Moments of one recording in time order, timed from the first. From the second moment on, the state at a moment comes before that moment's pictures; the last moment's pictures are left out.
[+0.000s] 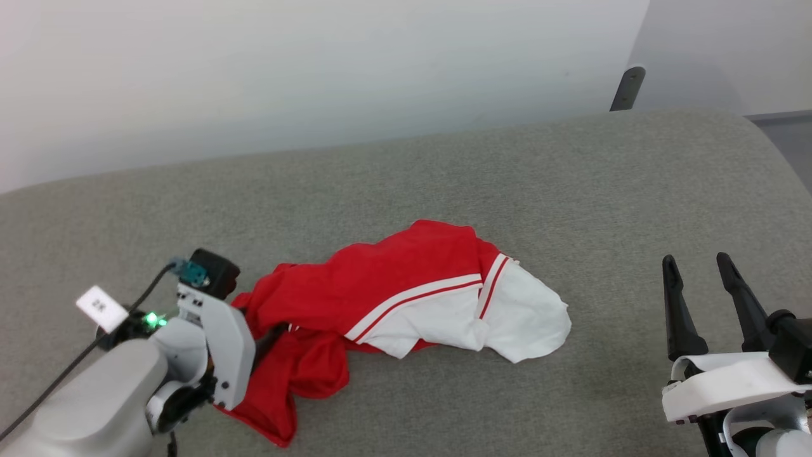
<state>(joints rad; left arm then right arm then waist) -0.65 0.68 -0.93 0.48 -0.94 -0.09 0.29 -0.09 -0.05 -0.06 -0.03 0.15 0.13 -0.07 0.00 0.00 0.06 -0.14</state>
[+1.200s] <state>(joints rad) -0.74 0.64 -1.03 0.29 -0.91 -0.11 0.41 -0.13 -0.05 -0.05 0.00 0.21 0.13 -0.19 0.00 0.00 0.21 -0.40</state>
